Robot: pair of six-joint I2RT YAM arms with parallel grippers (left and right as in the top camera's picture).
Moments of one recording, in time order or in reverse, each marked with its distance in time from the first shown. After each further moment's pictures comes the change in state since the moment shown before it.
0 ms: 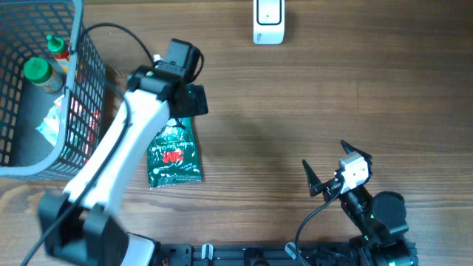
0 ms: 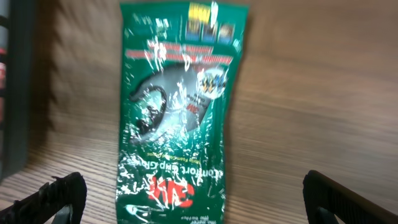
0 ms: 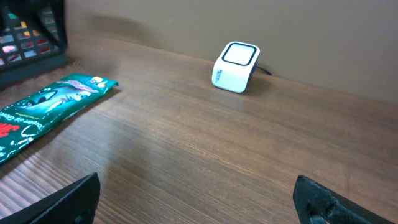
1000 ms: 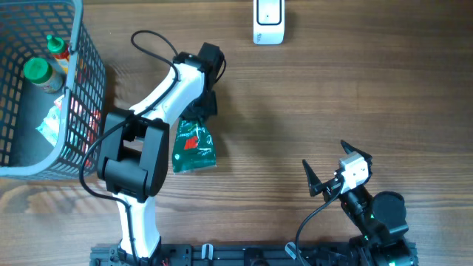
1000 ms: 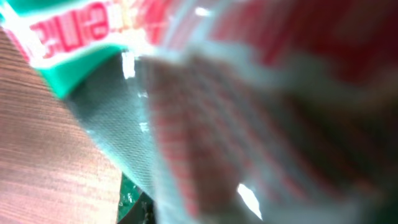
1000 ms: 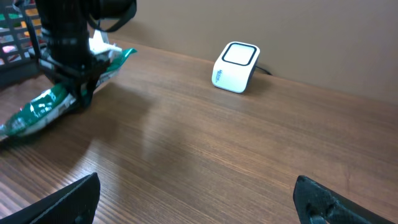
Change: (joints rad) left arm -0.029 0.490 0.140 0.025 0.049 0.007; right arm 0.000 0.000 0.000 0.000 0.000 0.000
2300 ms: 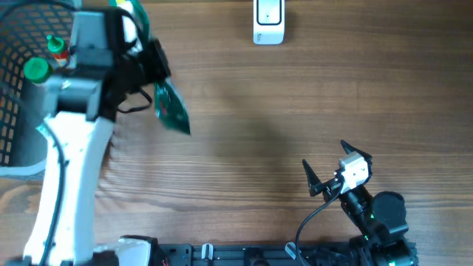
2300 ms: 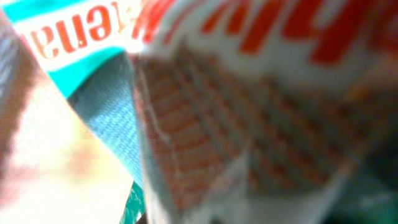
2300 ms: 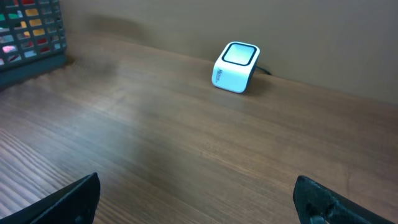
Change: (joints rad) left arm 0.215 -0.626 0.120 -0.018 0.260 0.043; right arm 0.000 0.000 0.000 0.000 0.000 0.000
